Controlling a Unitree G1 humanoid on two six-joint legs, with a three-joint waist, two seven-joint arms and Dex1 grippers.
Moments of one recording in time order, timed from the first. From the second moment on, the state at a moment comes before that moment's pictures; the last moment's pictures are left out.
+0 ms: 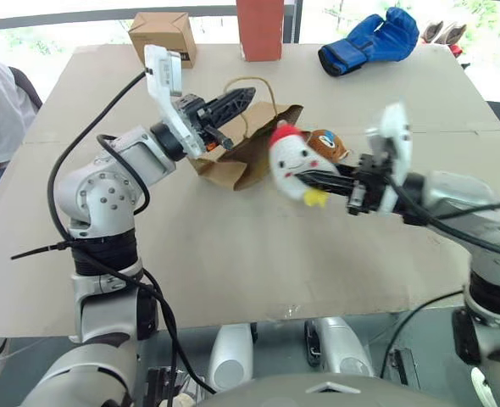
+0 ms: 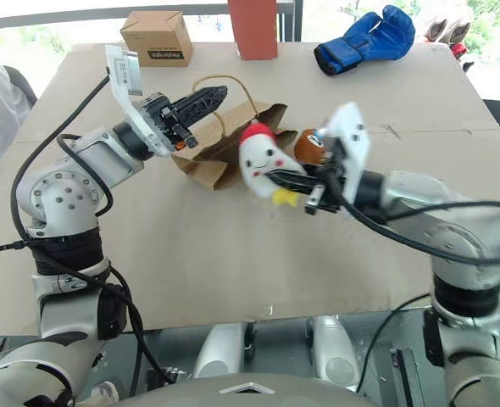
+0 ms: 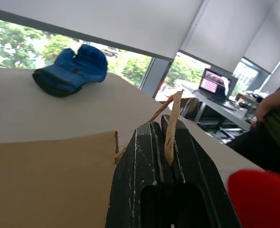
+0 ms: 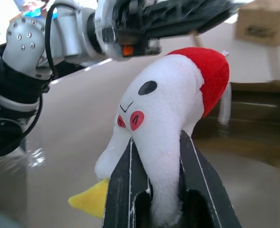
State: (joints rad) left arm -0.69 0.48 0.24 -0.17 -0.95 0.90 -0.52; right arm -0.62 -0.45 0.06 -0.50 0.81 1.08 0.54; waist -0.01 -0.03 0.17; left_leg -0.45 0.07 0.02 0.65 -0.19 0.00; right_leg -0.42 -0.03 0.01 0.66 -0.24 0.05
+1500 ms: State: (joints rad) left arm -0.50 0.59 0.34 -0.31 -0.99 0.85 -0.40; right arm -0.97 -0.30 0.27 0.69 0.04 0.34 0.53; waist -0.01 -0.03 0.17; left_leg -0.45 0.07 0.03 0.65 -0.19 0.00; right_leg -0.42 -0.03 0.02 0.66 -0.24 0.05
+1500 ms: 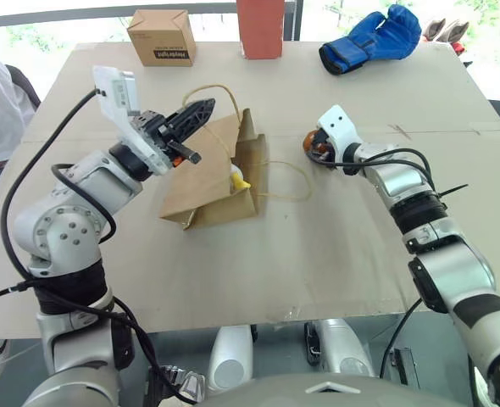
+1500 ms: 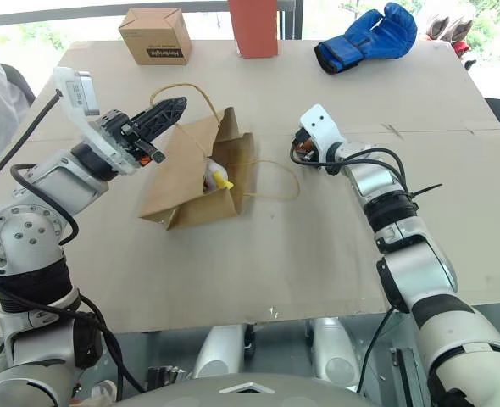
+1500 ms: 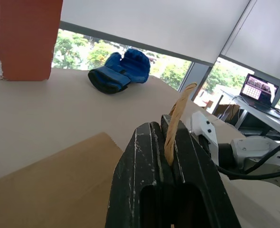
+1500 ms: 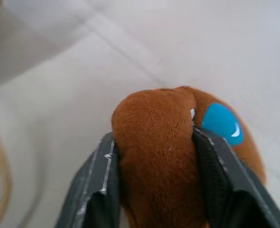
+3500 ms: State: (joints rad) left arm -0.56 0.64 0.38 -0.18 -1.07 0.81 -0.68; right arm -0.48 -0.13 -0.10 -0.25 0.40 1.28 0.54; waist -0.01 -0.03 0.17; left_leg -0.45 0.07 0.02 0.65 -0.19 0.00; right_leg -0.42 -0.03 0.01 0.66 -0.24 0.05
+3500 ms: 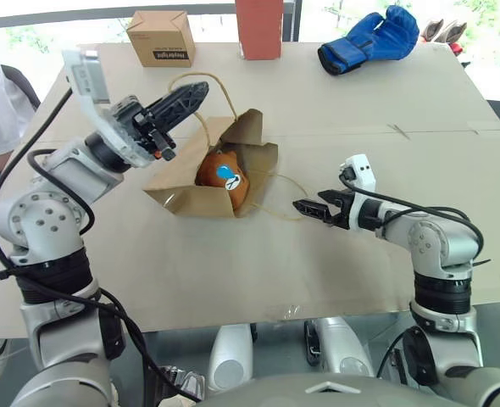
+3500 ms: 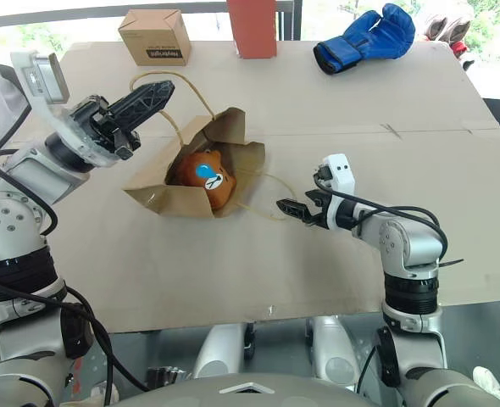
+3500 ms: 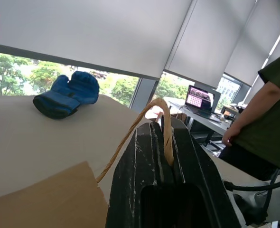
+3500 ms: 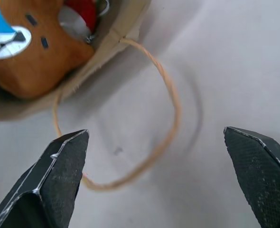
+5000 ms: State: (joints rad) left arm -0.16 0.87 0.39 -0.19 -0.91 0.76 -1.11; right arm -0.29 -0.96 -0.44 -0.65 1.71 1.20 0.13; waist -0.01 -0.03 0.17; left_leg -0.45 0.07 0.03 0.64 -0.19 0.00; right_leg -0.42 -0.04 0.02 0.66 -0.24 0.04
